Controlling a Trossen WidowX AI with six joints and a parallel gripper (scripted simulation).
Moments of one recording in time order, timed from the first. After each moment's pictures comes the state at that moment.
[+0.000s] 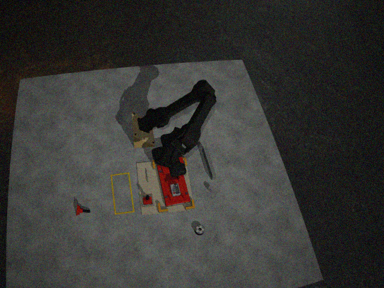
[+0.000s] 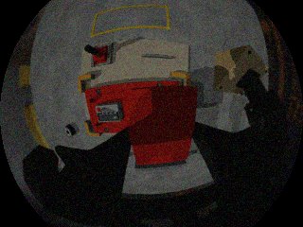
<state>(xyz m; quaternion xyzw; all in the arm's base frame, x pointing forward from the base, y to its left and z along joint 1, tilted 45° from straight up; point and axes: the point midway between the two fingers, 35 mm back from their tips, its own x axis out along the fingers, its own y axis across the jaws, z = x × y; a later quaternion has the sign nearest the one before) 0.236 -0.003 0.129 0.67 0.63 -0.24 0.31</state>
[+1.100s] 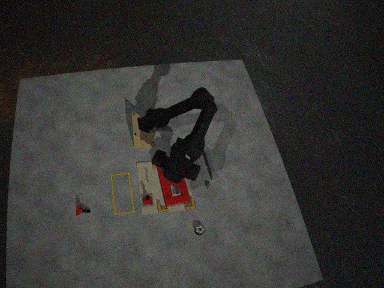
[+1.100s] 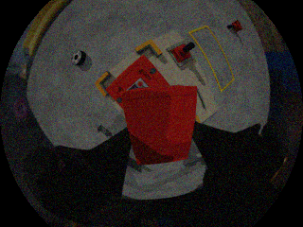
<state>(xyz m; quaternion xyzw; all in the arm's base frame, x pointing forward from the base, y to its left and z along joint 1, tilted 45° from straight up) 0.289 -0.014 0.141 0.46 0.67 0.06 0.57</state>
